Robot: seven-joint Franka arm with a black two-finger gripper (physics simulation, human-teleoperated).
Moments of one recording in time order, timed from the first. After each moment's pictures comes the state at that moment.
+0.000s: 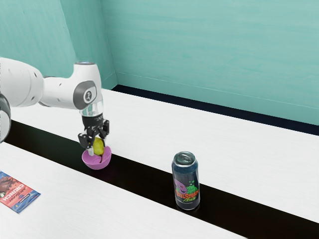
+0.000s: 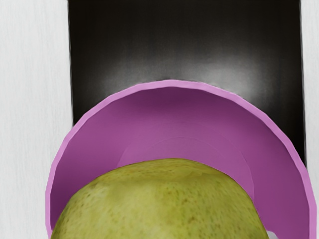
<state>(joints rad) -0.07 0.39 0.25 -1.85 -0.08 2.05 -1.33</state>
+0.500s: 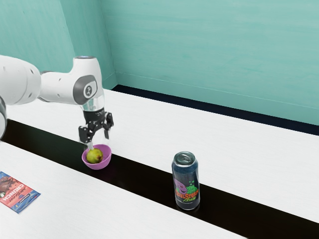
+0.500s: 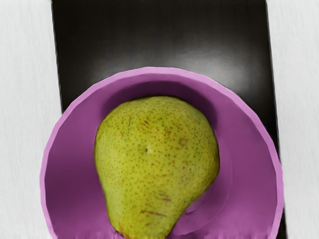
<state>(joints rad) -0.09 0.36 0.25 -1.84 -0.09 2.04 -1.28</state>
